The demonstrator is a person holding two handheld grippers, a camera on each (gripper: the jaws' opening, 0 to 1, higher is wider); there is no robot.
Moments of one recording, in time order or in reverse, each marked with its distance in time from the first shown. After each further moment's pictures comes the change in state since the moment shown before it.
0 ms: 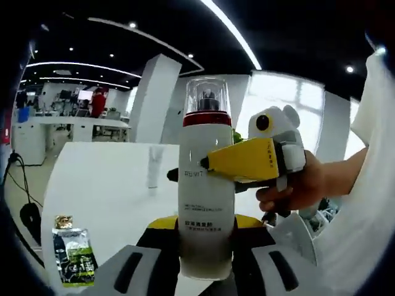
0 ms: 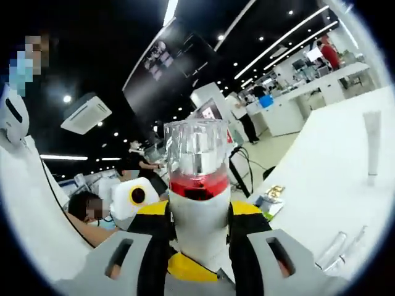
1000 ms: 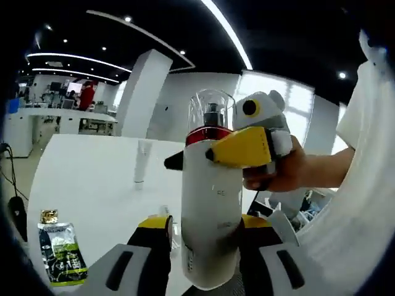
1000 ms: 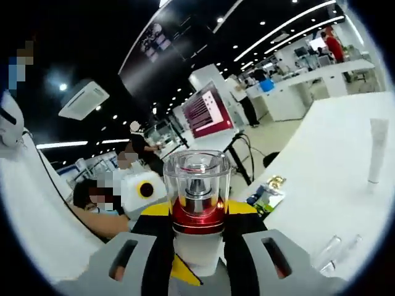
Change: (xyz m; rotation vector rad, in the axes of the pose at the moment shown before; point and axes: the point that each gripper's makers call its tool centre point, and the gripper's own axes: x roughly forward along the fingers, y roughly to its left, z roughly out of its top) left arm -0.011 -0.020 -0.007 -0.158 0.036 -0.271; right arm 0.001 0.024 -0.006 -0.106 0.173 0.161
